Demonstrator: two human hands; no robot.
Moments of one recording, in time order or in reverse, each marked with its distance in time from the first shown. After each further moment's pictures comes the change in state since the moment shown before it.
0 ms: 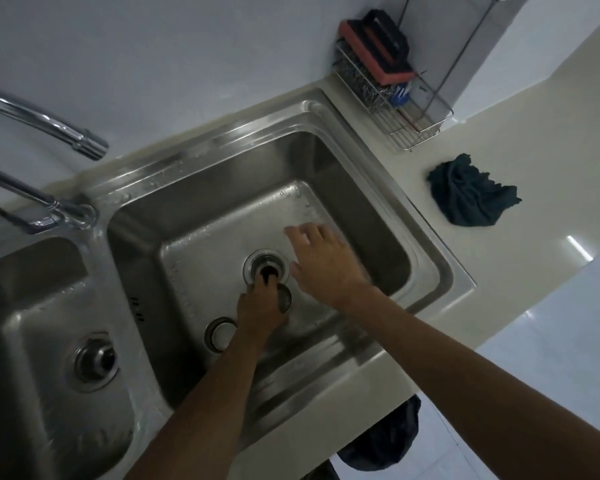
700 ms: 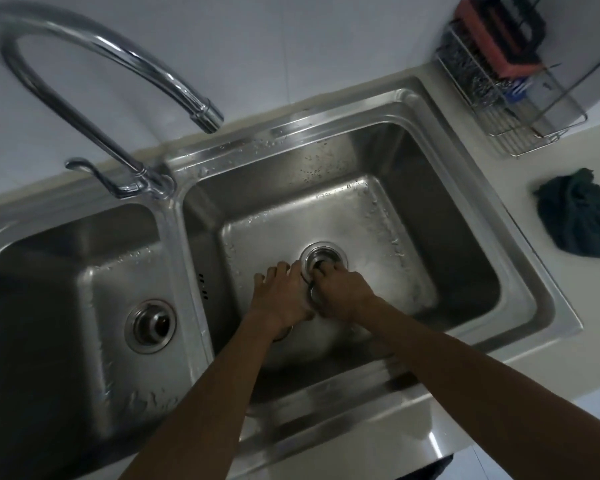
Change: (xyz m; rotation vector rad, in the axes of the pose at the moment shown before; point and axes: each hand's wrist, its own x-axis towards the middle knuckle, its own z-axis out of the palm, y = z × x) left_hand -0.020 -0.066 -0.043 -0.048 -0.023 -0.005; right_hand 0.043 -0.033 0.141 -0.047 -0.444 -0.152
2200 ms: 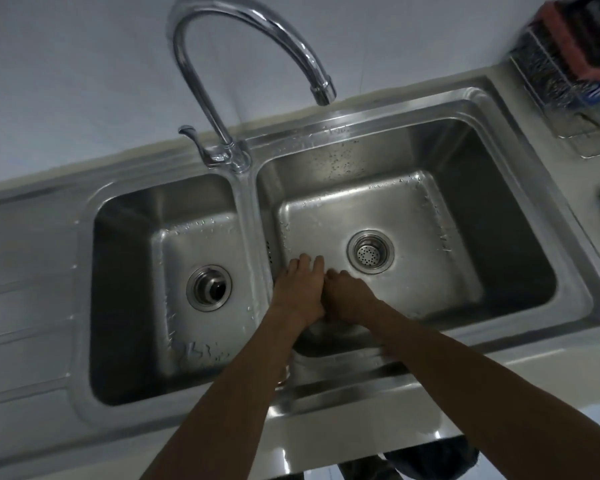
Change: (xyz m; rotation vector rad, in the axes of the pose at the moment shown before) left_hand -0.080 -0.036 -0.018 0.003 0.072 -0.025; right_hand -0.016 -0.101 0.000 0.099 -0.083 -0.105
